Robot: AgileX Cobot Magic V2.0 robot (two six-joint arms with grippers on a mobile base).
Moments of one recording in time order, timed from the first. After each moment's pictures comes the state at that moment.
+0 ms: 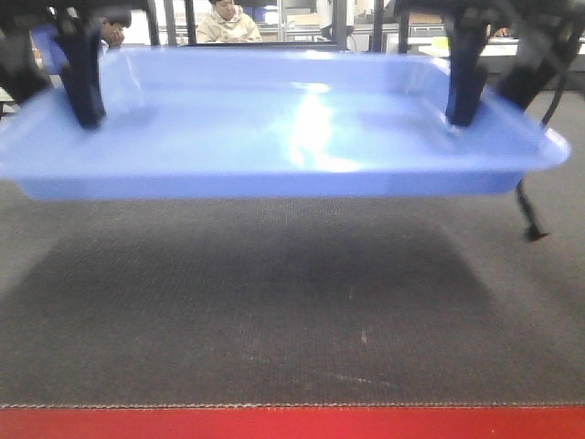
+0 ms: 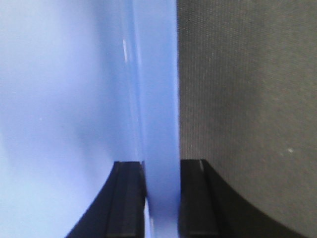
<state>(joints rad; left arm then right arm) -0.45 1.65 -1.51 0.00 1.20 -0.43 0.36 1.66 -1.49 0.06 1.16 0.44</state>
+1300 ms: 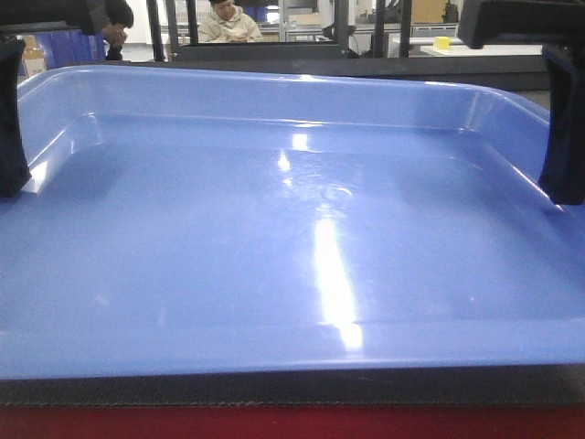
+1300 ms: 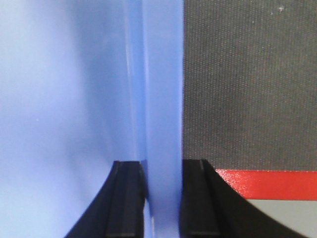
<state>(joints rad) -0.75 1.32 -1.09 0.11 1.17 -0.76 0.61 1.28 -1.04 -0.07 1.12 0.71</state>
